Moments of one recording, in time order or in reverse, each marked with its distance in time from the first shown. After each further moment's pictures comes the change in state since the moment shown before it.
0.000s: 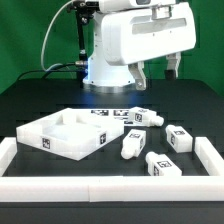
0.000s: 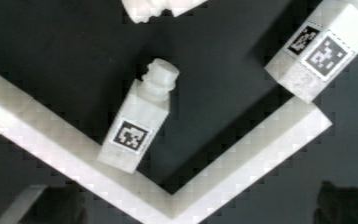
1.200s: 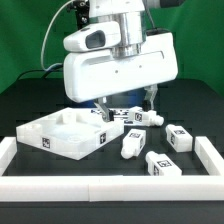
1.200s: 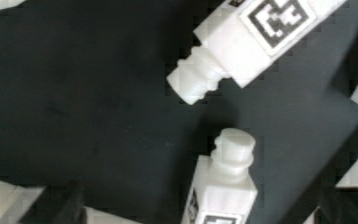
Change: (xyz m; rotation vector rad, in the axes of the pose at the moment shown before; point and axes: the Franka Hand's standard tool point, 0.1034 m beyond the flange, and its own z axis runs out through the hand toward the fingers) arm -0.041 0.037 0.050 0.017 -0.020 0.303
